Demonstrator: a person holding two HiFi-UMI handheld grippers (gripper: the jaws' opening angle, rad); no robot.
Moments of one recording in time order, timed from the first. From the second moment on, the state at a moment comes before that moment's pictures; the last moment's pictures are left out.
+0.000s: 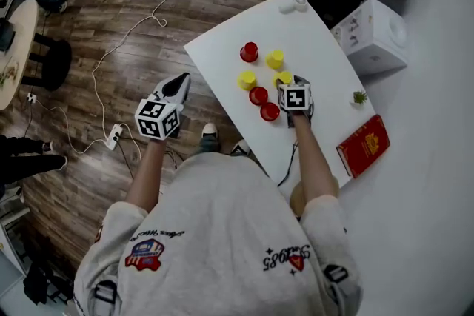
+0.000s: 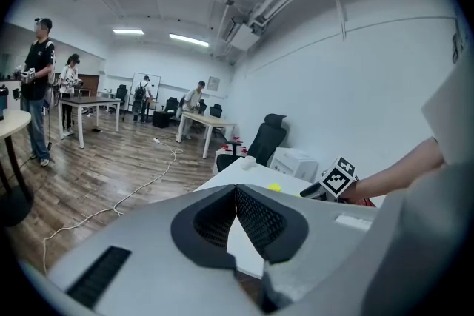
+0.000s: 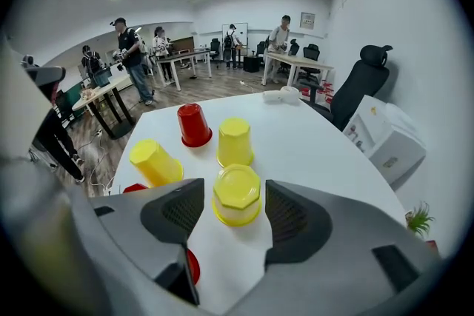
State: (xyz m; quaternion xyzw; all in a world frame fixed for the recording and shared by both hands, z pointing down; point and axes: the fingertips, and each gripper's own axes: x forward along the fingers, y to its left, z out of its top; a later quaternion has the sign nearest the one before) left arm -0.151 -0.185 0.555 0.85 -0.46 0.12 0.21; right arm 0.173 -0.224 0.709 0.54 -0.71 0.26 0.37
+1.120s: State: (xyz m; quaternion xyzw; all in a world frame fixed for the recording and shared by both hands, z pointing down) left arm -0.146 -0.176 0.549 0.86 -0.45 0.11 0.21; right arm 0.100 -0.205 0.620 0.45 -0.79 0.22 0.35
